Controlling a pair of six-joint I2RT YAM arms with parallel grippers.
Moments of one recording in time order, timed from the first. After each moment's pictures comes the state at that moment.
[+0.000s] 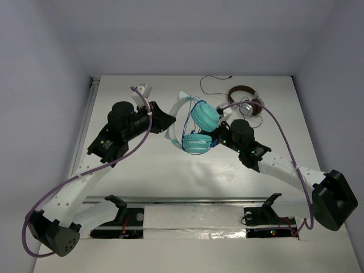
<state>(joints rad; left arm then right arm) -0.53 0.99 1.04 -0.27 0.27 -0.56 0.67 1.21 0.70 0.32 -0.19 0.38</state>
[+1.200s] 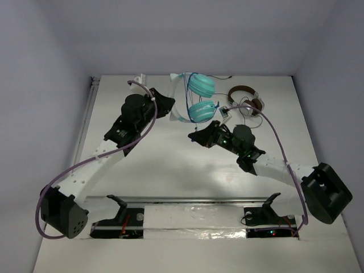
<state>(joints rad) -0.53 1.16 1.05 -0.04 -0.03 -0.73 0.67 1.29 0.60 0.68 -0.32 0.82</state>
